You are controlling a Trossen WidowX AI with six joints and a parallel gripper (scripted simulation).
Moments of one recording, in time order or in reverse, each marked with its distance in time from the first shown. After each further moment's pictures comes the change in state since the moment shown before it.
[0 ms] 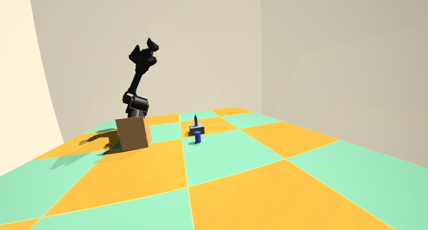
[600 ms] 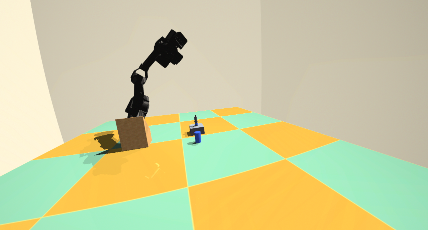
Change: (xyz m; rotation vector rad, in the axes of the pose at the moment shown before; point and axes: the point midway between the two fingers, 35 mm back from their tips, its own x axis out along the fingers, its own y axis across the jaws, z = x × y) arm 0.144 0.004 0.197 0.178 -0.662 0.467
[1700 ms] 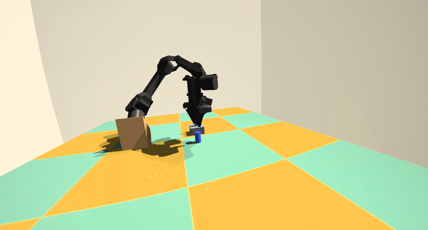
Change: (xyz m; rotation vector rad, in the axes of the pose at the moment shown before) arm 0.217 0.181 0.176 0.681 -0.342 1.182
